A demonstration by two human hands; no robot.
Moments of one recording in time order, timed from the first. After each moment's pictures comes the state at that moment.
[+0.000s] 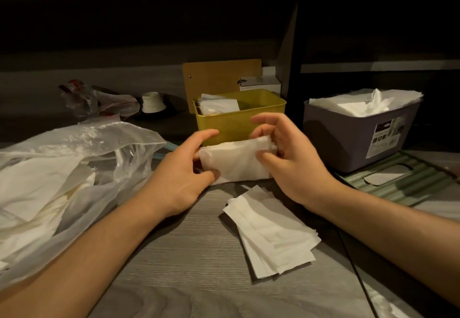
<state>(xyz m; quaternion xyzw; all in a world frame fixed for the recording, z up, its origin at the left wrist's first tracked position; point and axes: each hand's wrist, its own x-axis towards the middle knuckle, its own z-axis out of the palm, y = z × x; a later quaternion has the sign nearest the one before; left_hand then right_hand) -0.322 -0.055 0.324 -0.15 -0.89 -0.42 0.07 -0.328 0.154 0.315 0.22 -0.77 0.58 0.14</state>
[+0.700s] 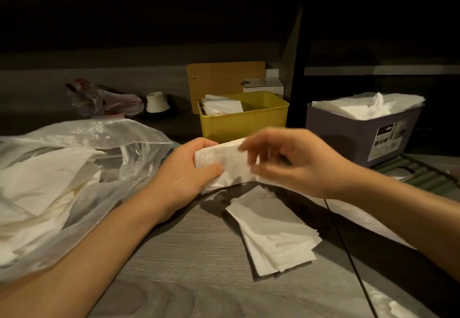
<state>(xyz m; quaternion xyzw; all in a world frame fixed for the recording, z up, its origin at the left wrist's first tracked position) -0.327 -0.056 0.318 -0.12 -0.85 -0.51 0.06 -0.318 0.174 0.350 0.36 -0.86 0.36 0.08</state>
